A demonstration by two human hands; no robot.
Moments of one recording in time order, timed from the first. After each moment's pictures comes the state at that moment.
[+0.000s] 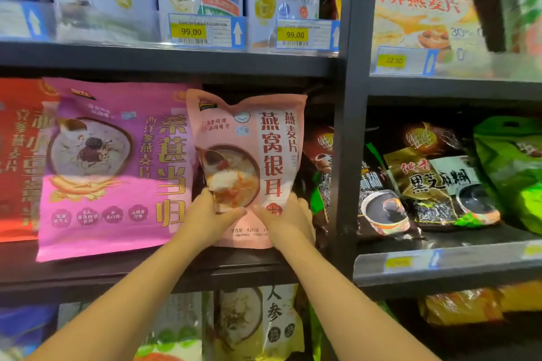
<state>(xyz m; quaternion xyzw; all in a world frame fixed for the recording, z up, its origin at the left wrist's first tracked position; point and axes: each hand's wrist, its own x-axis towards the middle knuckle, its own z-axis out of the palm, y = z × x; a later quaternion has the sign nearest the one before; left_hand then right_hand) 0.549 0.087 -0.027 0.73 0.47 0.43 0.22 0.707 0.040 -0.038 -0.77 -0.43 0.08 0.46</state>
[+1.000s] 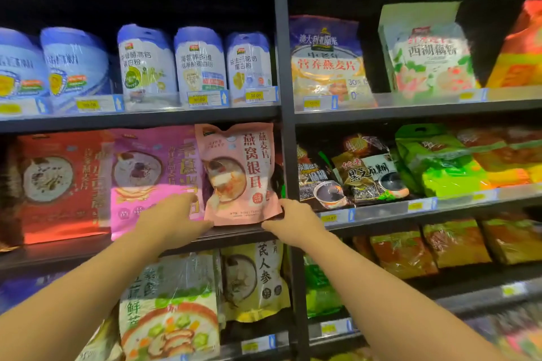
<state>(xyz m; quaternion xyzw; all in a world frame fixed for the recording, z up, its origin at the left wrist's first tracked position) 0.446 -0.119 0.034 0.82 0.53 0.22 -0.06 0.691 -0.199 0.002 -0.74 -0.58 0.05 0.33</state>
